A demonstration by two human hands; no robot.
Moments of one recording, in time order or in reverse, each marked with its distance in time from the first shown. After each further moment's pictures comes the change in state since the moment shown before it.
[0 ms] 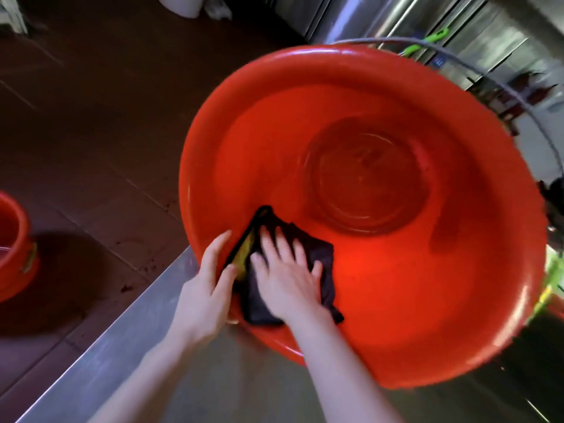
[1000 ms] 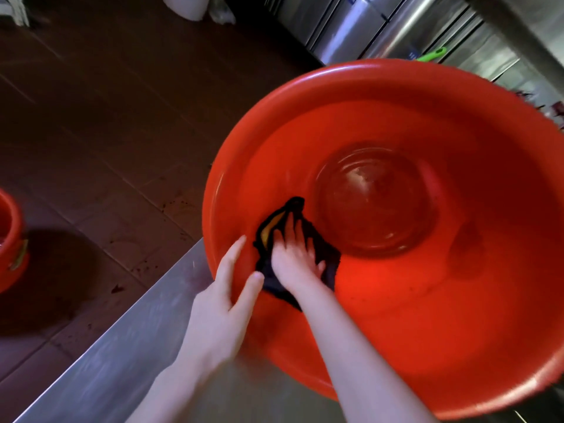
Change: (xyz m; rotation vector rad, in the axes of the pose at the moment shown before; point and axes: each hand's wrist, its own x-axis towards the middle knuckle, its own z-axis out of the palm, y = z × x) left_hand -0.023 0.009 0.008 -0.066 0.002 0.097; right_hand 0.039 -0.007 -0.025 0.289 -0.119 0.287
